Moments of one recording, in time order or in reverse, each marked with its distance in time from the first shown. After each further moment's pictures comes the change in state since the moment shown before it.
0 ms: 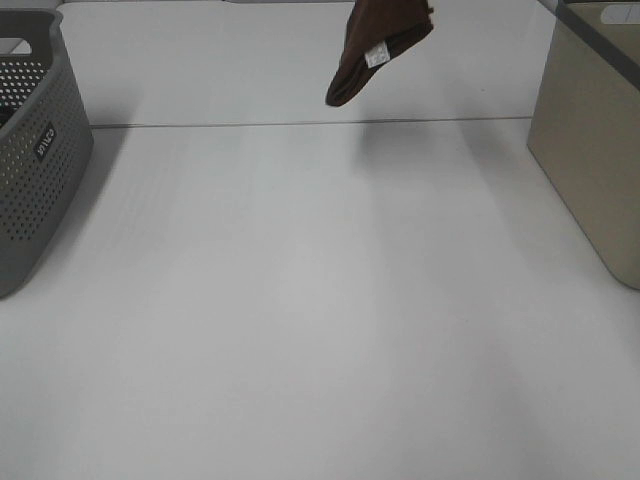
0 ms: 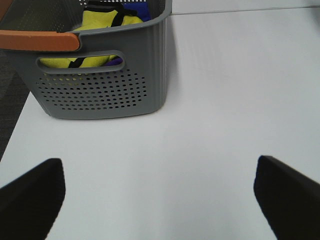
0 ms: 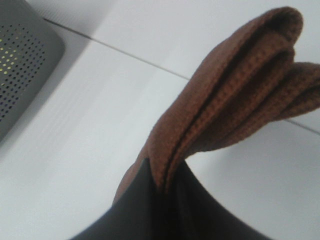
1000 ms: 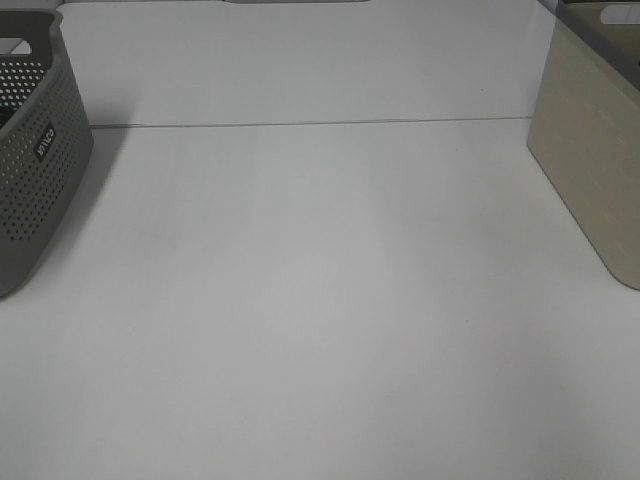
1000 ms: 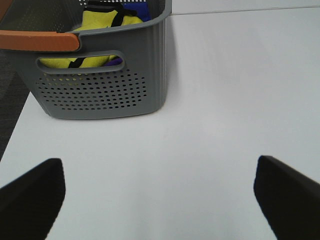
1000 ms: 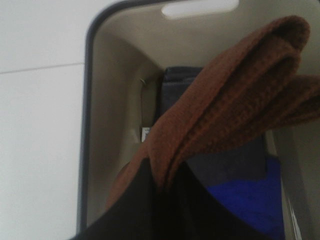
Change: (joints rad) left arm 0.000 0.000 0.000 0.000 0.000 0.000; right arm -0.500 -0.412 0.494 -0.202 0.001 0.029
